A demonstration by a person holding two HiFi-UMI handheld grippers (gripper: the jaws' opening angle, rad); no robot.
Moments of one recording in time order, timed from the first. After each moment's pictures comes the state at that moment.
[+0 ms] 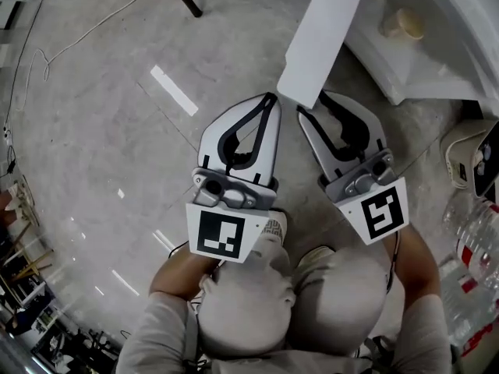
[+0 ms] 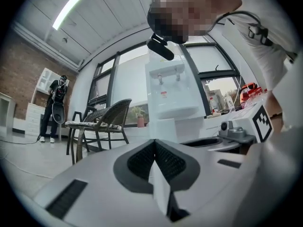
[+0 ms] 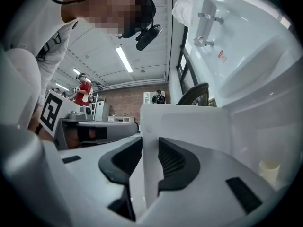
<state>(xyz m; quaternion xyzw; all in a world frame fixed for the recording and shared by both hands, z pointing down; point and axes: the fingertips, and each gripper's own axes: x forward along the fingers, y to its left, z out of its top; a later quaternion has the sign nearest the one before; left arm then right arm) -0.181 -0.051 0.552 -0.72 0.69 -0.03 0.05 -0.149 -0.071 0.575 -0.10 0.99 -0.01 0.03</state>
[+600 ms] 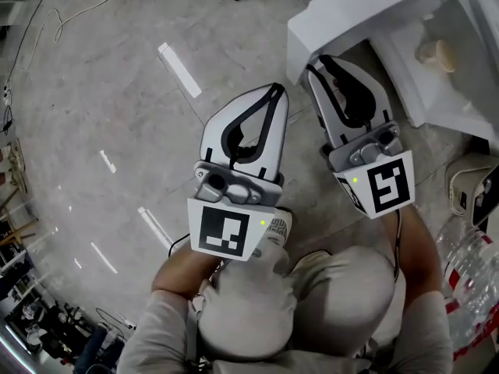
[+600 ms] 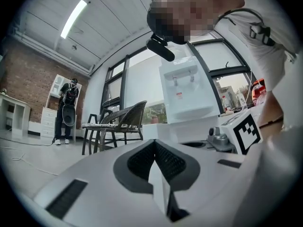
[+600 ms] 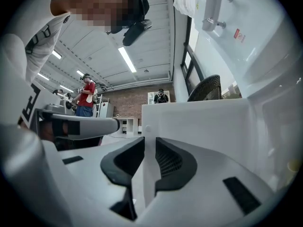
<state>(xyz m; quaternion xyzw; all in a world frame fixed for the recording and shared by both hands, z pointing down) -0.244 -0.021 0.548 -0.67 0.74 -0.02 0.06 -0.236 -0.074 0.580 -0.07 1.00 -0.01 0.03</state>
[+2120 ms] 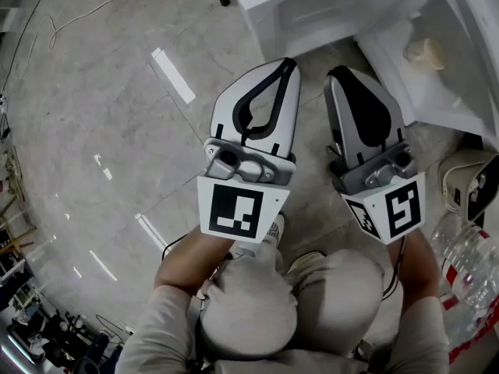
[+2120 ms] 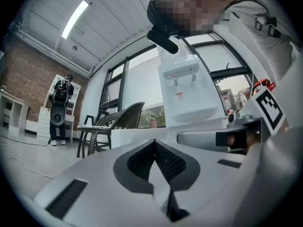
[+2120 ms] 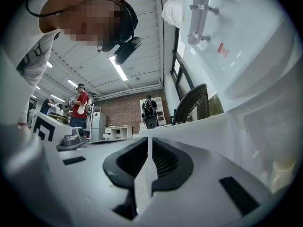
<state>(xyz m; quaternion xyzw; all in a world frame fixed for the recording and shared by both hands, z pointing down) -0.238 -0.066 0.543 -0.67 0.74 -0.01 0.06 -0.198 -0.090 0.540 -0.11 0.99 -0.06 0.07</state>
